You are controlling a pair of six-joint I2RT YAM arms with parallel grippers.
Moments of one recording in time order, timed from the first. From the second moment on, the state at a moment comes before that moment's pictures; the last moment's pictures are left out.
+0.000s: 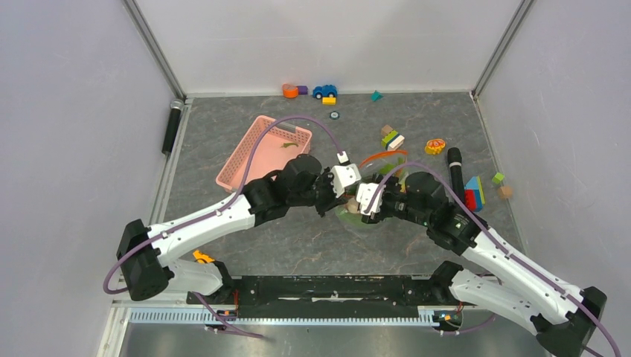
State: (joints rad) left arm -0.99 1.30 1.06 -0.29 0.20 0.19; right arm 0.78 0.80 0.76 -0.34 -0.19 -0.69
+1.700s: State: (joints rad) left arm -0.78 1.09 0.55 0.54 0.31 -0.23; right arm 0.78 0.80 0.76 -0.32 -0.12 -0.45
